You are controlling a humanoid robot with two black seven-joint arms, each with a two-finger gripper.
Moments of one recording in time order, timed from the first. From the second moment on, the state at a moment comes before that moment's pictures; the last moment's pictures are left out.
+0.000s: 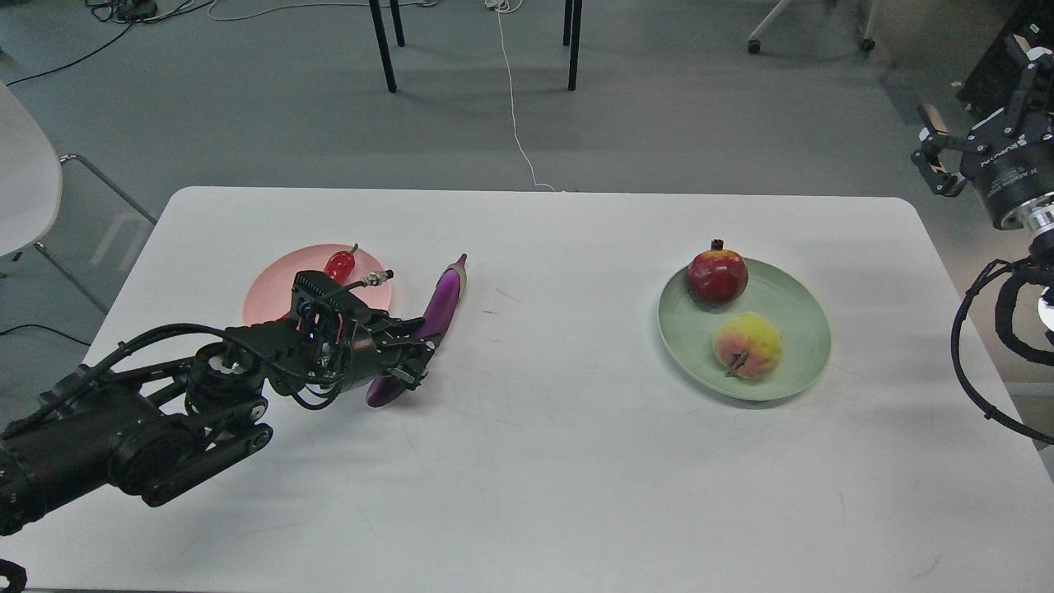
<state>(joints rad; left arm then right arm) -0.71 0.46 -0.33 -1.12 2.02 -0.11 -0.12 0.78 -0.61 0.63 0.60 0.04 0.49 0.46</state>
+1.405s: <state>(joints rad) -0.73 0.64 -0.34 -1.14 2.02 -0.09 -0.11 0.79 -0.61 0.63 0.60 0.04 0.49 0.46</state>
